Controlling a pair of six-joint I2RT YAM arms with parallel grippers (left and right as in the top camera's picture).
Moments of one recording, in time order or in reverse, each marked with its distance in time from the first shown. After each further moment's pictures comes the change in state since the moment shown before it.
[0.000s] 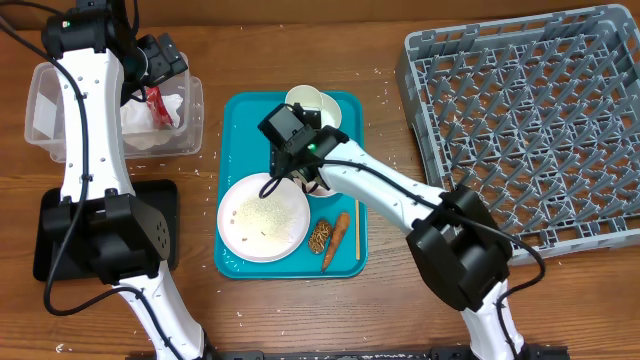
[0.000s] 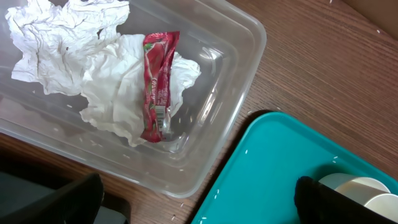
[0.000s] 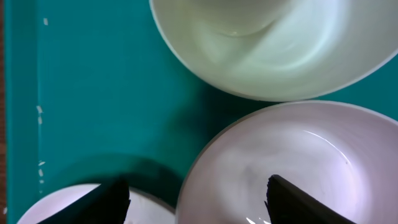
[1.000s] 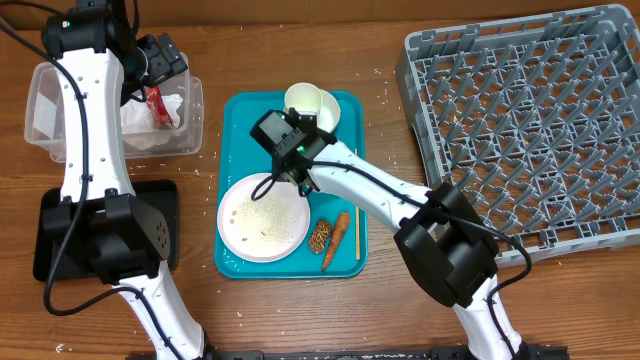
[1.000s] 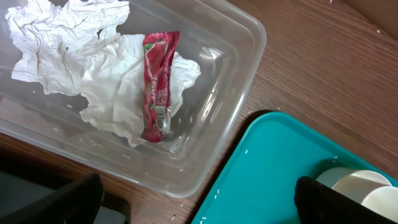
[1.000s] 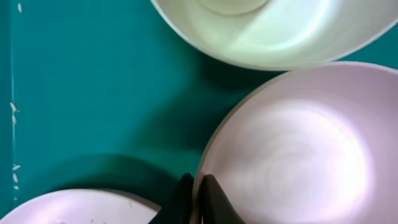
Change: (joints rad) left arm 0.000 0.000 0.000 0.000 0.000 0.000; right arm 0.024 0.051 0.071 -0.076 0.051 0.010
